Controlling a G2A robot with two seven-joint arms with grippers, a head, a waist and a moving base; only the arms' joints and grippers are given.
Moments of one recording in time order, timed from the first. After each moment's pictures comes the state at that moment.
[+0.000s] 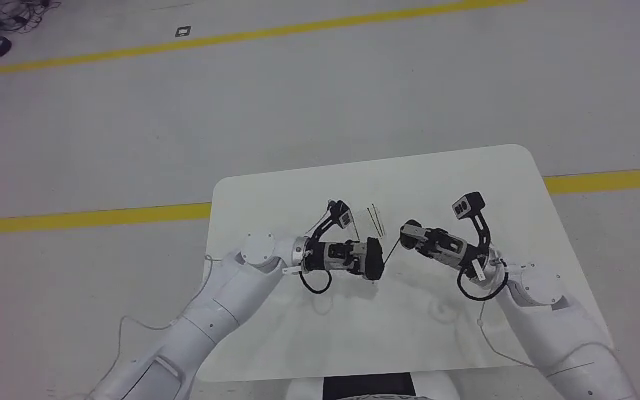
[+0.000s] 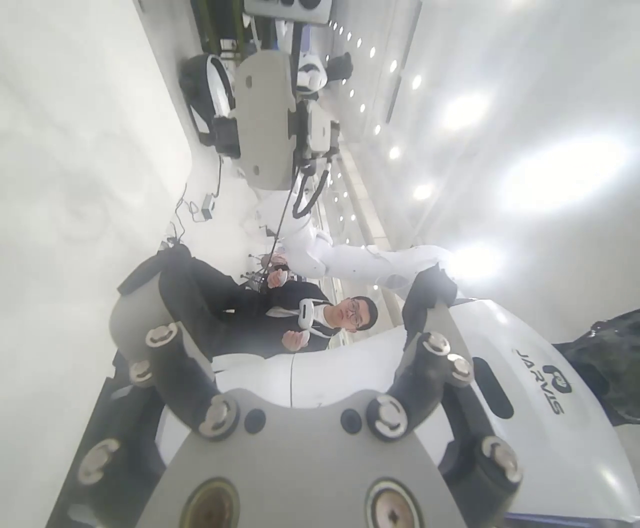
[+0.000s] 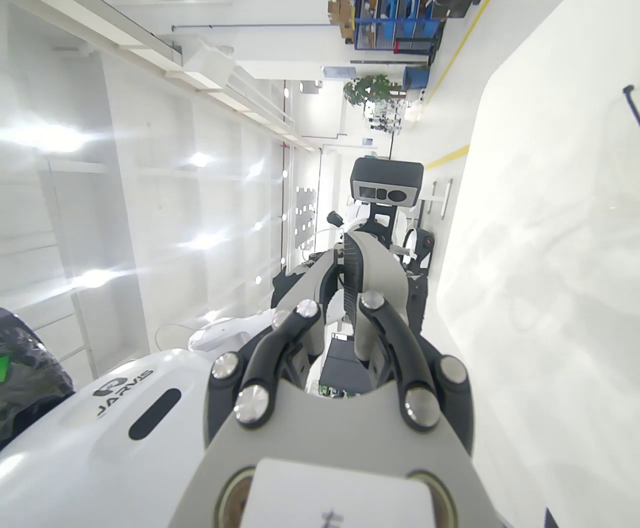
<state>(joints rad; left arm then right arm) 1.05 -1.14 -0.77 -1.29 -0.73 -0.34 -1.15 -1.57 -1.15 1.36 -1.58 0.49 -0.34 0.90</state>
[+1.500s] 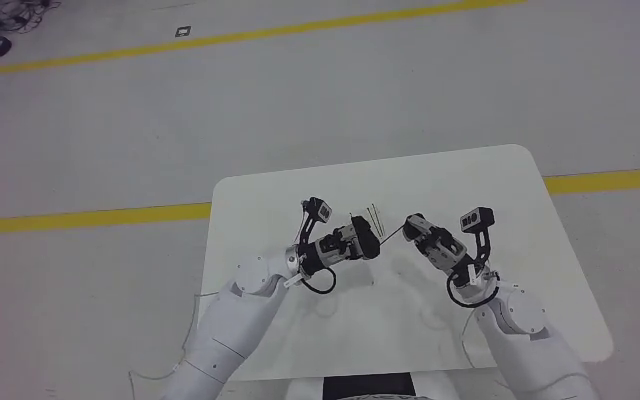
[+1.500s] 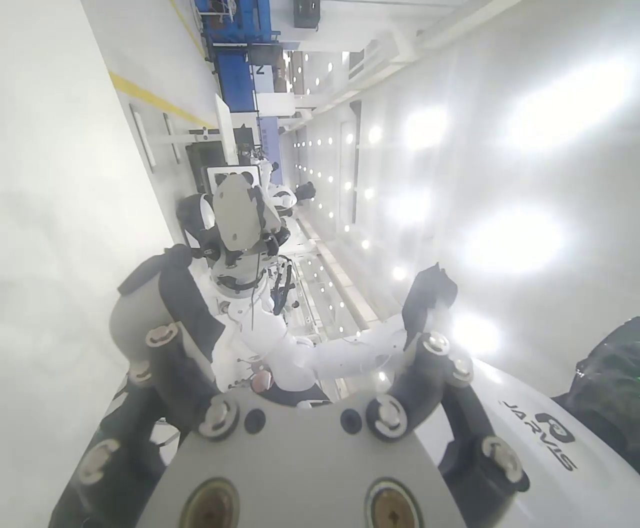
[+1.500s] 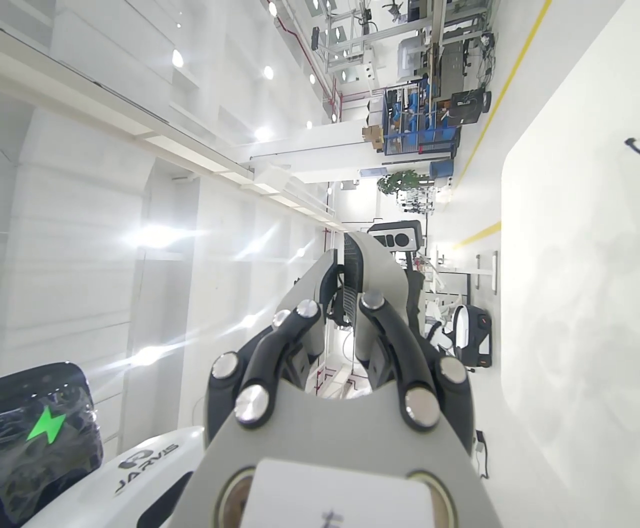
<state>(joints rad) 1.32 -1.23 -1.04 -1.47 -0.55 -0.34 -0.89 -1.71 -1.28 1.39 -1.67 0.52 -0.34 0.65</state>
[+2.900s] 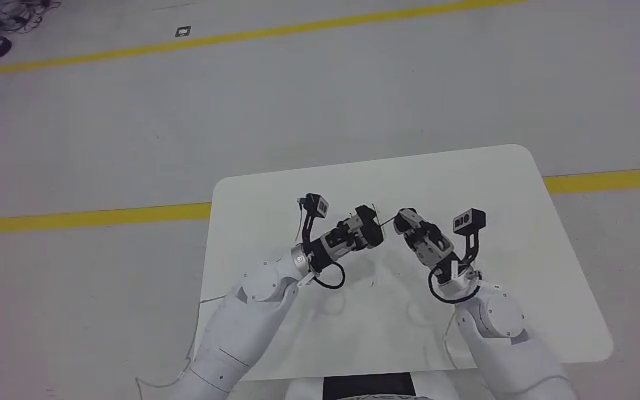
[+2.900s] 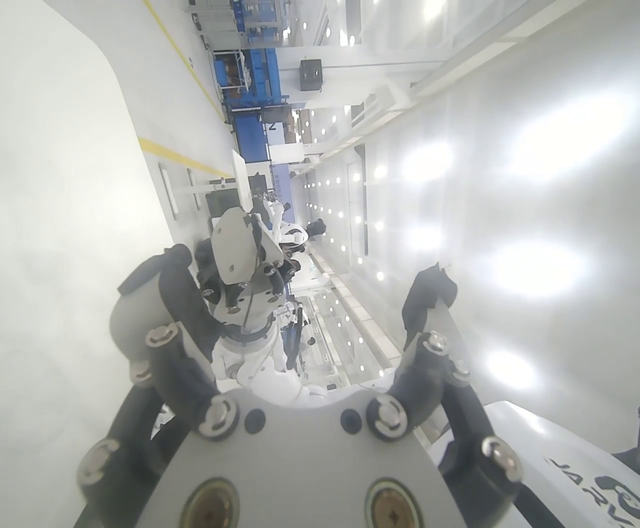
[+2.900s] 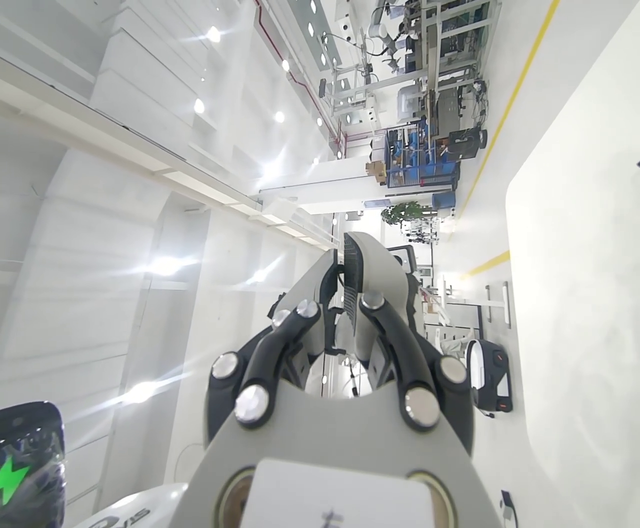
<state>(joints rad) 1.37 -1.25 -1.04 -1.57 -0.43 -0.34 -0.67 -1.71 -1.34 1.32 -1.69 0.44 -0.34 0.44</state>
